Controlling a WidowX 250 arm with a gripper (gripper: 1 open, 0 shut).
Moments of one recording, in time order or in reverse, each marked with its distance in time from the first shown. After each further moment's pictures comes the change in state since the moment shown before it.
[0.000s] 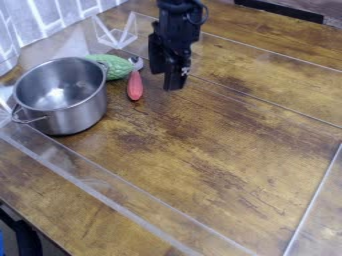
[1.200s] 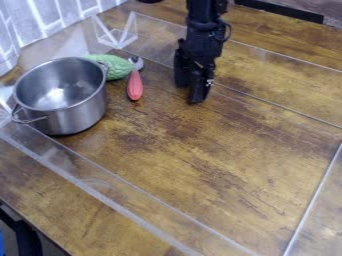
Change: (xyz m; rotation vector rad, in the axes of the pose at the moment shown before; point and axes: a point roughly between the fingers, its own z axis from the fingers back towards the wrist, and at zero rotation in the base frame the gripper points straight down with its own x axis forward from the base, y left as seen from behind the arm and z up) arm 0.041 0.007 -0.046 -0.068 0.049 -0.020
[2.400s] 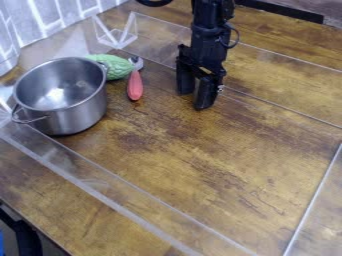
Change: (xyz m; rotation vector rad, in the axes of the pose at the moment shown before) arm -0.006 -0.021 -0.001 -0.025 0.034 0.152
